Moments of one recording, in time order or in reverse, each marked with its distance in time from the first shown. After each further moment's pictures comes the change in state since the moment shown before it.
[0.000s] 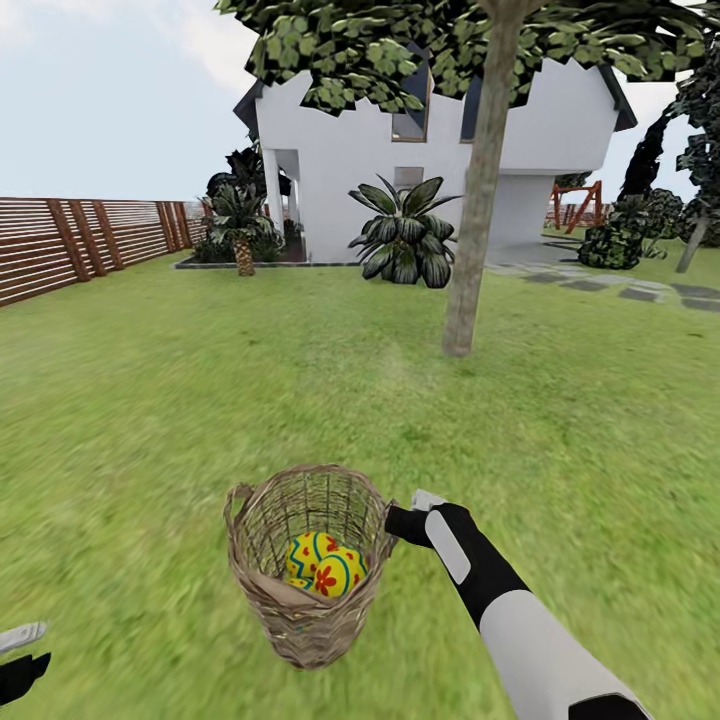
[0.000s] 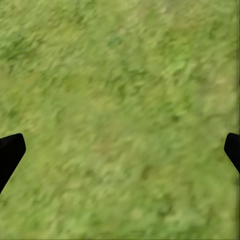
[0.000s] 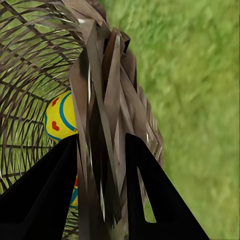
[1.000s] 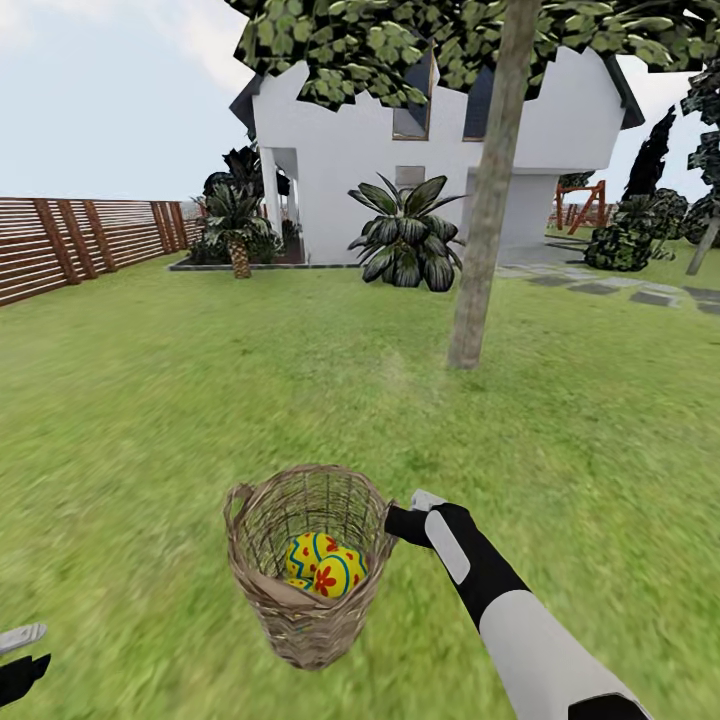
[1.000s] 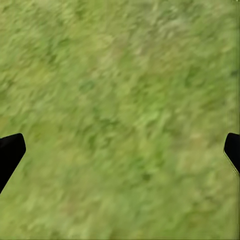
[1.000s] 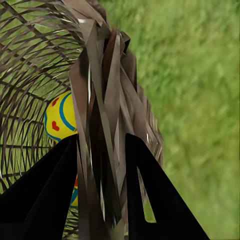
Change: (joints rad) left arm 0.000 0.001 -0.001 -0.002 -0.005 0.014 0.000; right arm 0.000 0.001 0.000 0.001 0.001 0.000 0.000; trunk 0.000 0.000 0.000
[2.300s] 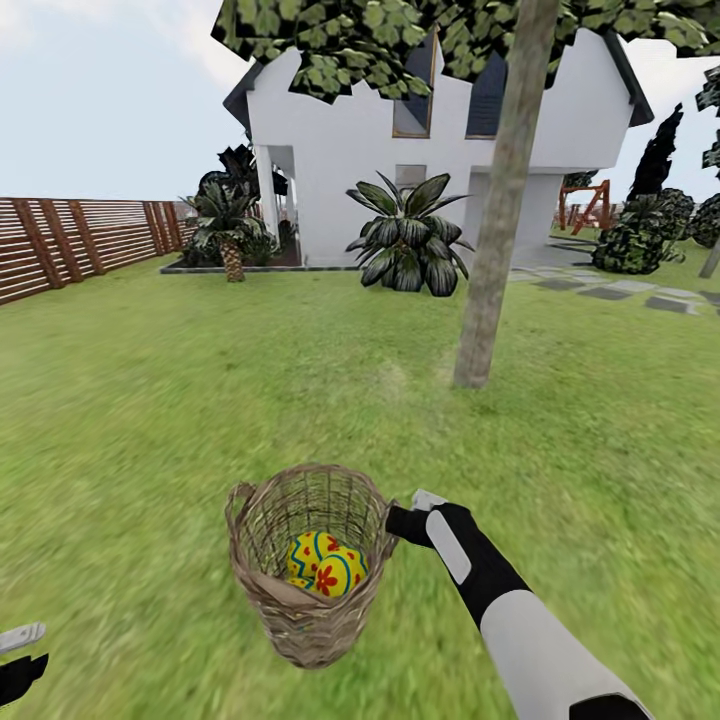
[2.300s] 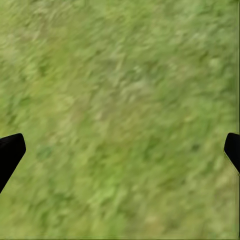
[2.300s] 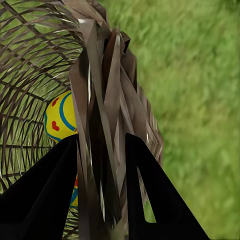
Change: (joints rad) left arm 0.000 -0.001 -0.002 0.004 -0.006 -0.018 0.015; right arm 0.000 -0.003 0.000 -0.002 0.000 0.000 0.000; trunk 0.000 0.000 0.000
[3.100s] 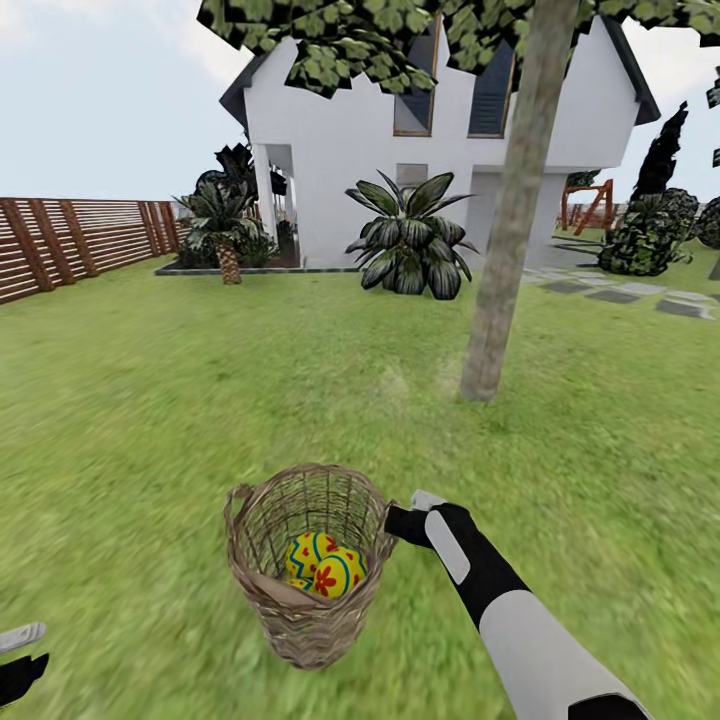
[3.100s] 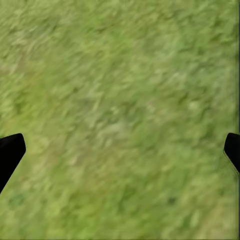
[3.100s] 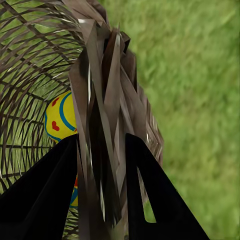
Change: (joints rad) left arm 0.000 0.000 -0.001 0.001 0.000 -0.004 0.000; right arm 0.000 0.003 0.001 0.002 0.000 0.000 0.000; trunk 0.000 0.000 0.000
